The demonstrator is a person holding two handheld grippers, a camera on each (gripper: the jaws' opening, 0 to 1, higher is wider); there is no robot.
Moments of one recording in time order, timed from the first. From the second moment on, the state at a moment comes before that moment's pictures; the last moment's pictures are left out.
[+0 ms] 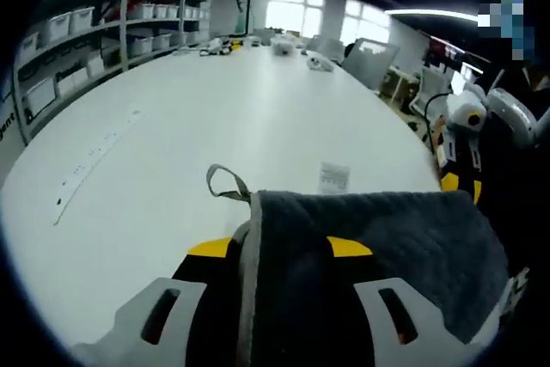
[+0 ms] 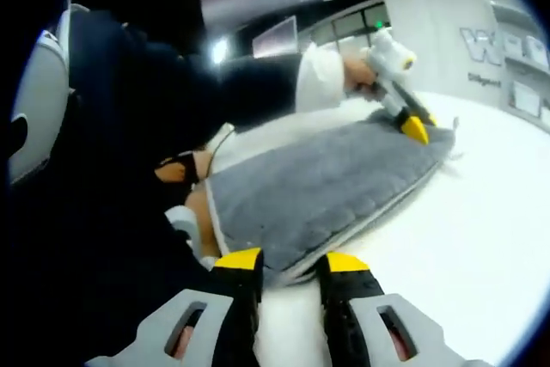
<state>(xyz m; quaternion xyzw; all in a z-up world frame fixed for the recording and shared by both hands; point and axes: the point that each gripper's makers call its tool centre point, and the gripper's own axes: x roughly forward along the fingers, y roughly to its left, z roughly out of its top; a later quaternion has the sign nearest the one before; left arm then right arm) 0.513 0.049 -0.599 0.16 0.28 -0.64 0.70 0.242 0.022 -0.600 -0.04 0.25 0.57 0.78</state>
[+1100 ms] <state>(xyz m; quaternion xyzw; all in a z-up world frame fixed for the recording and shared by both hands) 0.502 0.018 -0.573 0.10 0.24 -0.68 0.69 0.241 0.007 -0.571 0.11 0.28 0.59 0.75</state>
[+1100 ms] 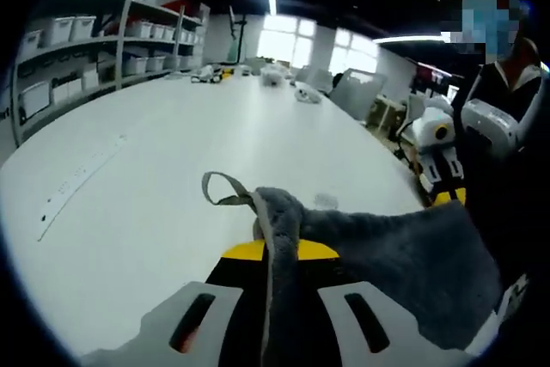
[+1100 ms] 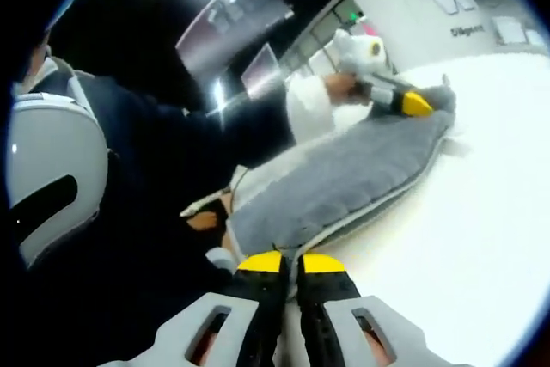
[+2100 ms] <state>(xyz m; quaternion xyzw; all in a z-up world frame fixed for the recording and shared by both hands) 0.527 -0.102 -0.533 0.08 0.20 -0.71 0.67 0.281 -0.091 -0.547 0.09 0.26 0.52 0.81</state>
